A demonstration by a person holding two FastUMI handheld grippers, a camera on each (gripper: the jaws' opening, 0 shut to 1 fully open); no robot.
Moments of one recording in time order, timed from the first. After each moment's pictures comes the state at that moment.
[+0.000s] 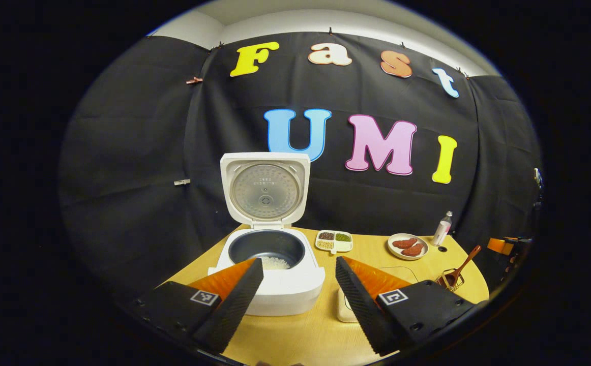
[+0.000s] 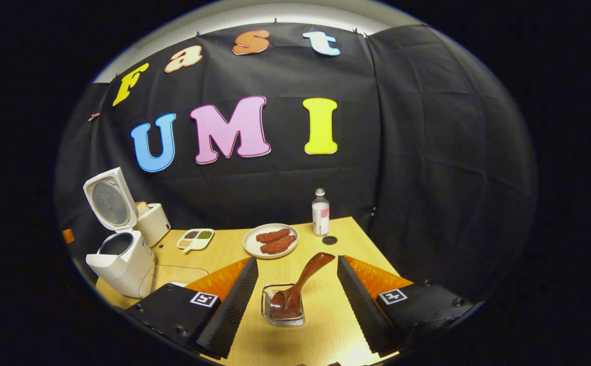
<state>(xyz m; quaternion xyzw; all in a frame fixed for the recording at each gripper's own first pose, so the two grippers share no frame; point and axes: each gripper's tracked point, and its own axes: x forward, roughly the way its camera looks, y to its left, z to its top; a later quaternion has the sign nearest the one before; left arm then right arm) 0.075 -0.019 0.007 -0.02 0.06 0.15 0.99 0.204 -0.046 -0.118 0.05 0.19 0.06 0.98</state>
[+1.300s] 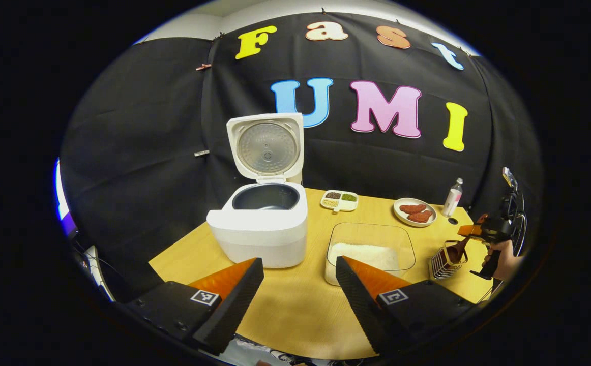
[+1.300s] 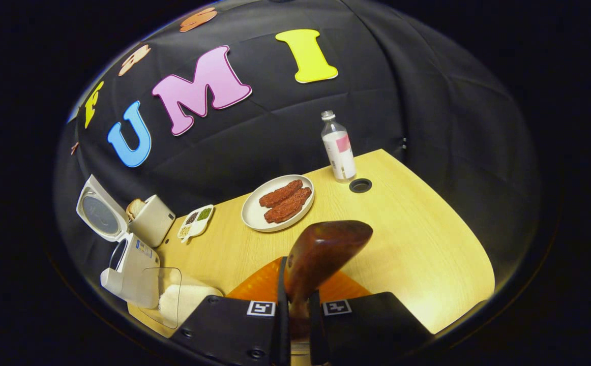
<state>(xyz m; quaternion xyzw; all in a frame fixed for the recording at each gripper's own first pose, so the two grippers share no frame) 0.039 -0.106 -0.072 -0.02 0.15 0.20 0.97 0.289 -0.015 -0.230 0.15 0.30 0.11 0.94</state>
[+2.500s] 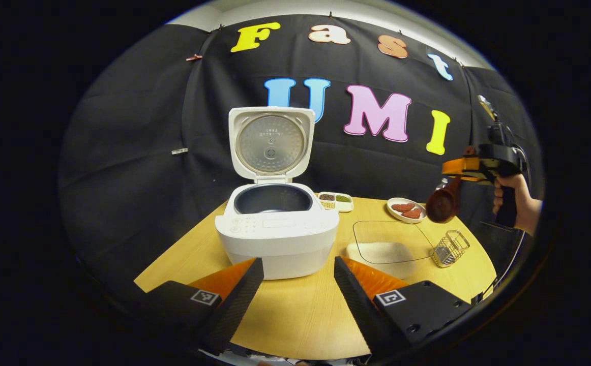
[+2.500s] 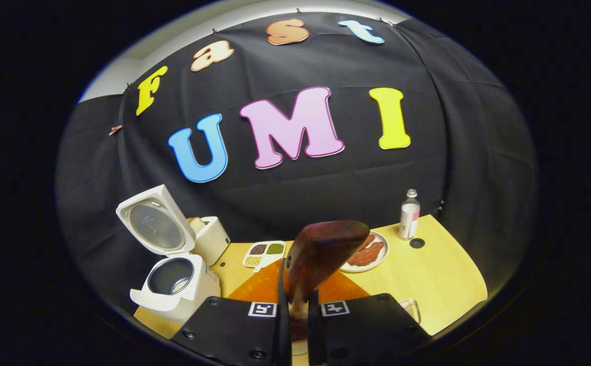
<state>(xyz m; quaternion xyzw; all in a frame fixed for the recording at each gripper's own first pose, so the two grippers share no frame) 0.032 0.003 -0.093 -0.03 0.13 0.09 0.99 0.231 0.177 -0.066 0.09 0.18 0.19 0.96</state>
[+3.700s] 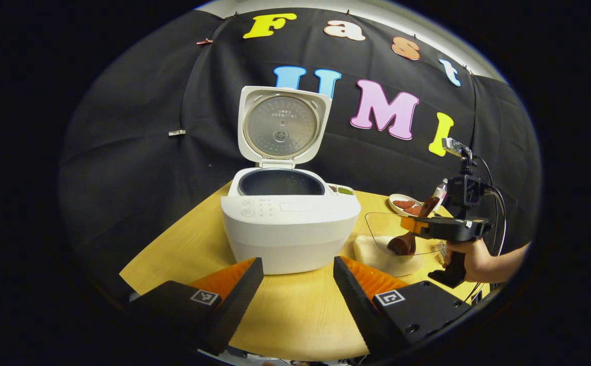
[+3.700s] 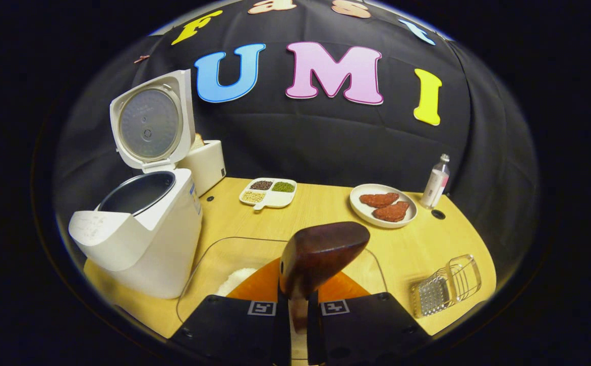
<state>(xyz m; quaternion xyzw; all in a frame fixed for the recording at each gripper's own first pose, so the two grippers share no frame) 0.045 0.045 -0.130 -0.07 0.14 0.09 0.98 0.184 0.263 -0.237 -0.02 0.26 0.18 0.95</state>
